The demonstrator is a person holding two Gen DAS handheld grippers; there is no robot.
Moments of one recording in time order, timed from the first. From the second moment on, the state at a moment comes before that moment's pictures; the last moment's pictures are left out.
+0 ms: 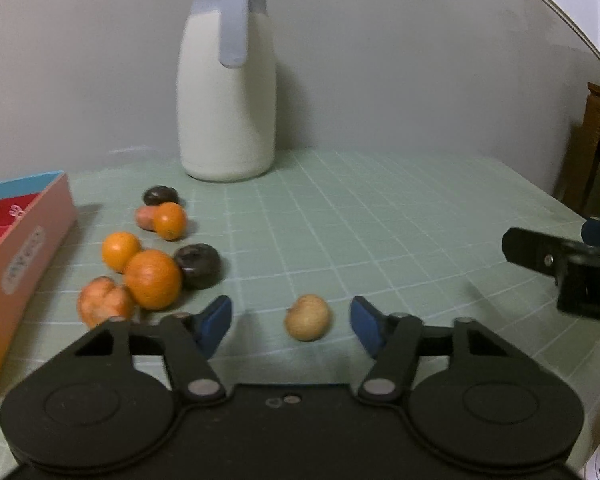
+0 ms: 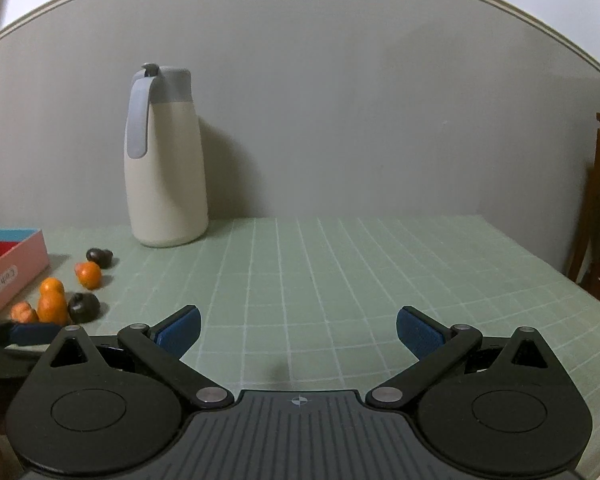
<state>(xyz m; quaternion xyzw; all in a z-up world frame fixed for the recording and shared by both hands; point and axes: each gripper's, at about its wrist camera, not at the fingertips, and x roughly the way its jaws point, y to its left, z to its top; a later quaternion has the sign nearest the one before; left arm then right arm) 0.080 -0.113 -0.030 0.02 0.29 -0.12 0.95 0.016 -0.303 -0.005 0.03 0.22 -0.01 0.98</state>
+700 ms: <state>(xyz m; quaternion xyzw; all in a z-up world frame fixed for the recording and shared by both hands) 0.064 -0.081 -0.007 0.04 0.24 -0.09 0.97 0.012 -0.287 0.003 0.05 0.22 0.02 0.97</state>
